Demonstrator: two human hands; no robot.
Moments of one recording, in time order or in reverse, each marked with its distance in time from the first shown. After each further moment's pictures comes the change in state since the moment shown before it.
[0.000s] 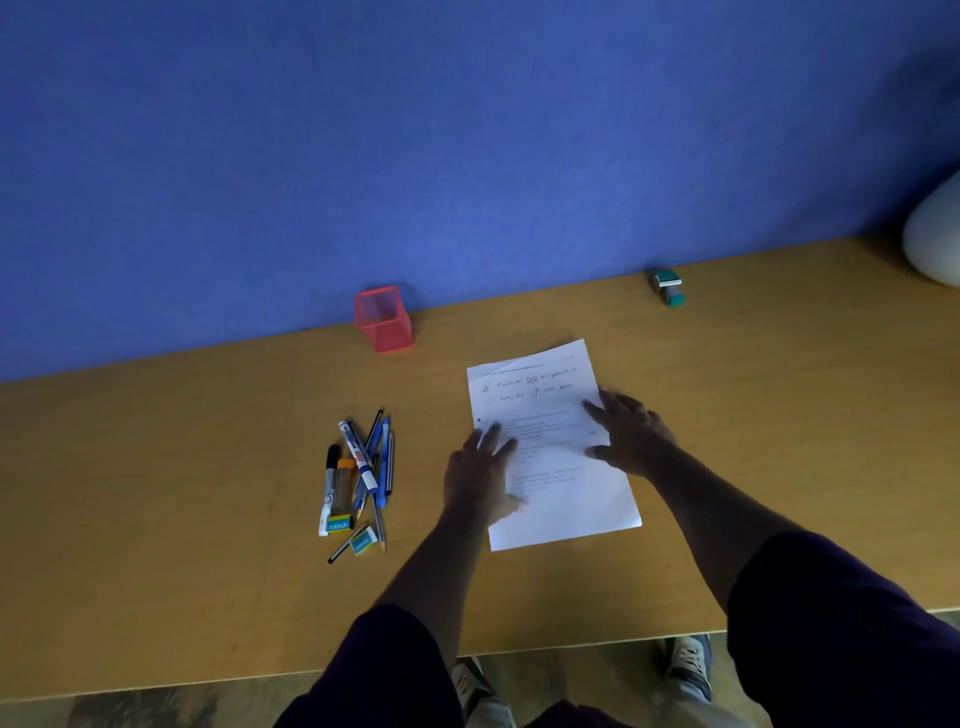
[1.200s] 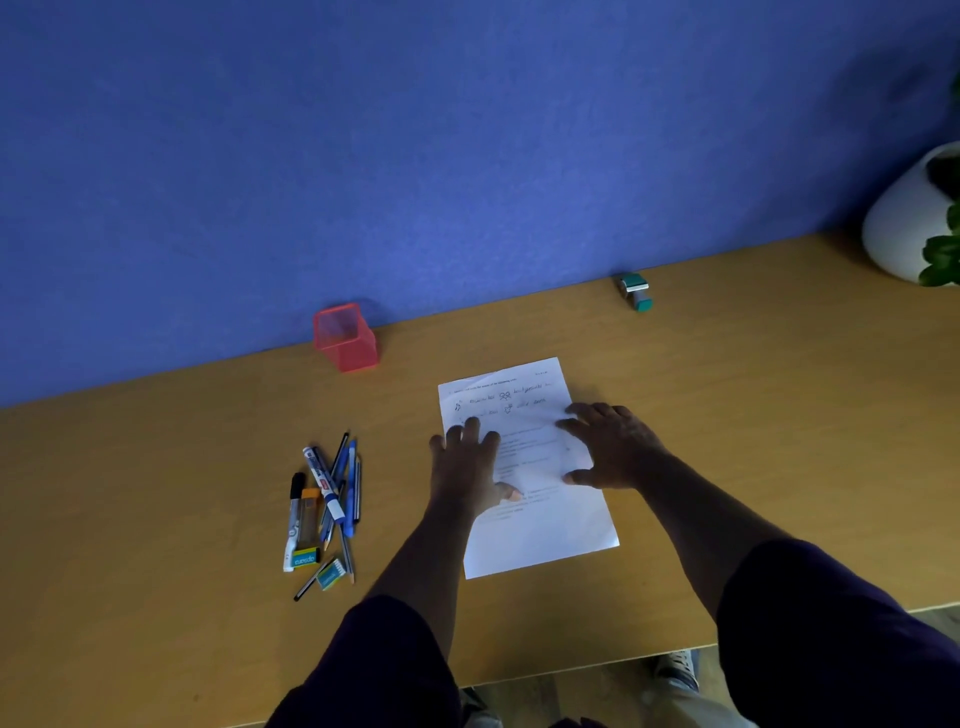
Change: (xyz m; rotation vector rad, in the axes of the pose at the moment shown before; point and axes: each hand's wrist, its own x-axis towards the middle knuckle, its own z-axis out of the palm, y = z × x) left_hand 0.042 0.018 -0.014 0.130 0.121 0.017; right_hand 0.008 0.028 0.003 -0.141 0.124 -0.221
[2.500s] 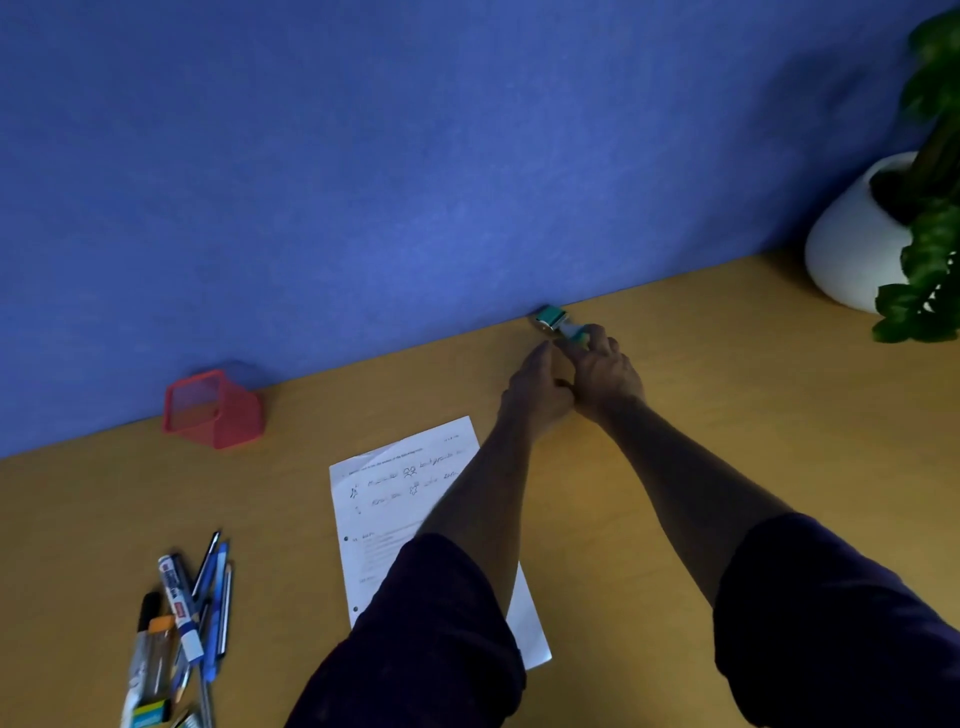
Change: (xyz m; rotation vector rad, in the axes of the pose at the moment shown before) left_hand 0.233 0.178 -0.062 -0.836 -0.079 -0.049; right_hand 0.088 0.152 -0.060 0.177 0.261 0.404
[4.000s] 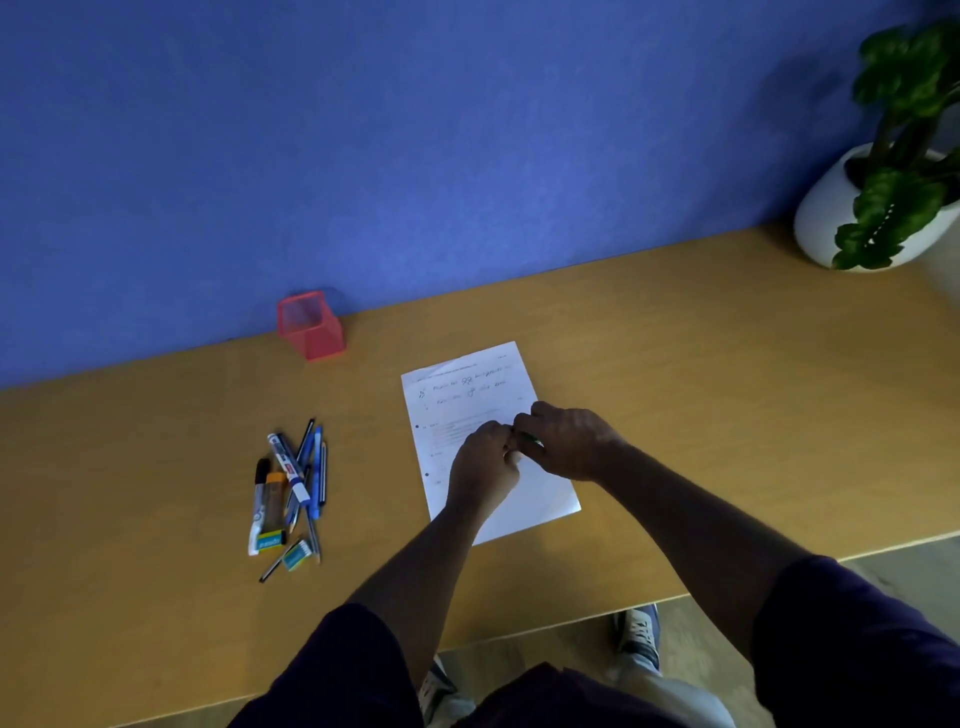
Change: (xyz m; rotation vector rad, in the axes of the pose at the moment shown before) left_hand -0.244 -0.132 -0.021 0.156 0.249 0.136; right_hand -0.203 -0.113 0.007 -0.043 -0.016 -0.565
